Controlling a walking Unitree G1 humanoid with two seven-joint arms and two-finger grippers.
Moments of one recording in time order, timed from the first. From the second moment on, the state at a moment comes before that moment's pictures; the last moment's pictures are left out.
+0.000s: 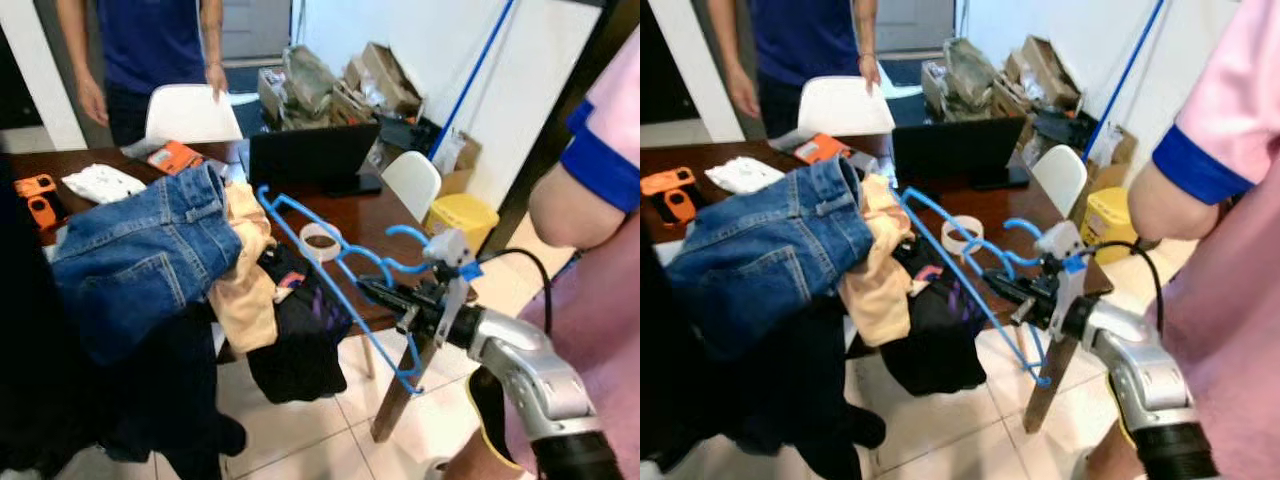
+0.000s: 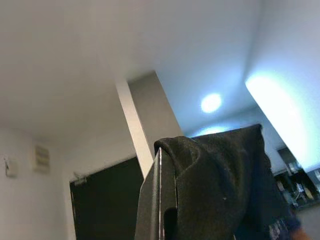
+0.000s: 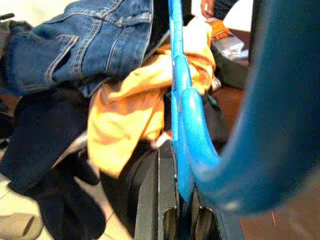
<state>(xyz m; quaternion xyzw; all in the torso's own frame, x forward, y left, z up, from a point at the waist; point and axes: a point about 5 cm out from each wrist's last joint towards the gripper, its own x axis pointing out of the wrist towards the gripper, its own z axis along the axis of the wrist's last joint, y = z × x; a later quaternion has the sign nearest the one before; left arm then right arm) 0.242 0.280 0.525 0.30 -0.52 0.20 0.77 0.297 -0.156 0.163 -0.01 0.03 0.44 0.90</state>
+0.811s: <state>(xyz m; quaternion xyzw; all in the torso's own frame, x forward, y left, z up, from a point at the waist) 0.355 0.273 0.288 0.25 -0.15 0.02 0.96 0.284 -0.154 0.159 -0.02 0.04 0.46 0.88</state>
